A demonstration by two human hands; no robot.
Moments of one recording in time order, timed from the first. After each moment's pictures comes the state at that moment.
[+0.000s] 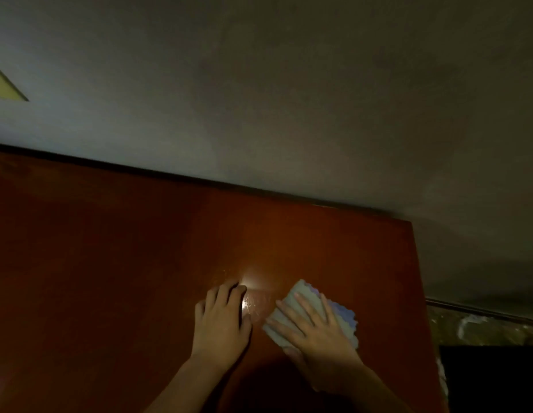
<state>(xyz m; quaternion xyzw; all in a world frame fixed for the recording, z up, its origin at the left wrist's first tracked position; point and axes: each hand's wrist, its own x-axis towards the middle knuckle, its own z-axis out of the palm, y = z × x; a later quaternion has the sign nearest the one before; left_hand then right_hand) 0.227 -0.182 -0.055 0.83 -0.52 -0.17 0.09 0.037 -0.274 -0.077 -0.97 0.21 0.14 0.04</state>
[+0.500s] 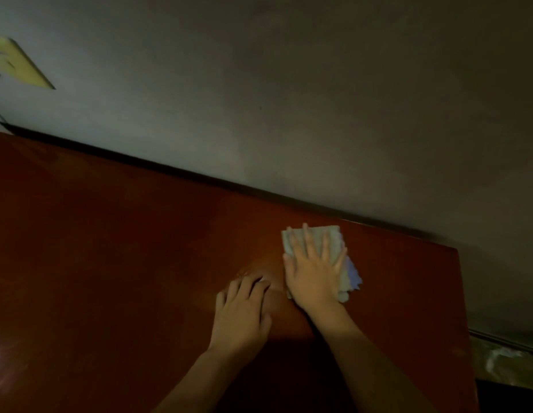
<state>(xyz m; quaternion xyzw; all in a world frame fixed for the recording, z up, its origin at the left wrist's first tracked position) 0.246 -0.221 -0.054 0.83 -0.50 -0.22 0.10 0.169 -0.358 -0.074 -0.87 0.47 0.04 0.13</state>
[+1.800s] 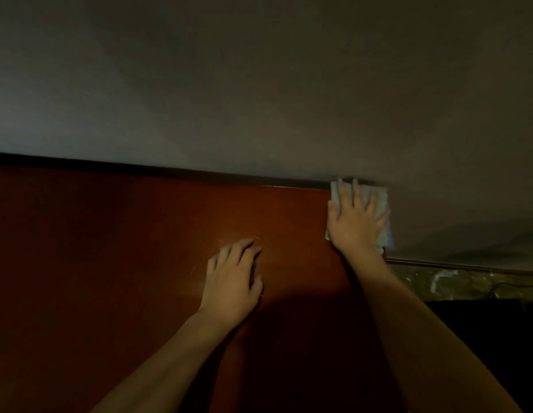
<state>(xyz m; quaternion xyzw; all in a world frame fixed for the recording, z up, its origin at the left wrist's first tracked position) 0.178 -0.293 -0.052 0.77 -0.59 -0.22 0.12 0.016 -0.468 -0.072 -0.74 0.66 0.02 0.14</state>
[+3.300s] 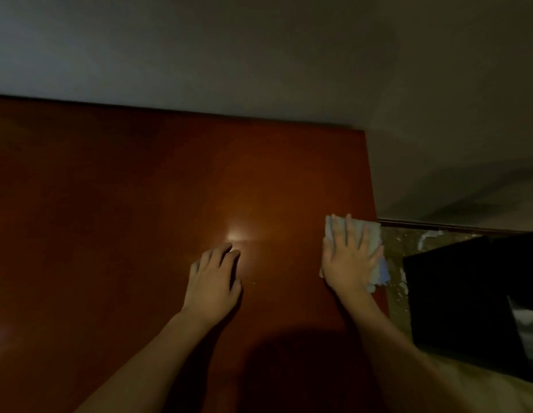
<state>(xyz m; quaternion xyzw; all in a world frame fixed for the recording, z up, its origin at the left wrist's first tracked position) 0.152 -0.104 -0.034 0.79 -0.57 -0.25 0.03 -0.058 -0.231 -0.075 -0.74 0.65 0.02 0.14</state>
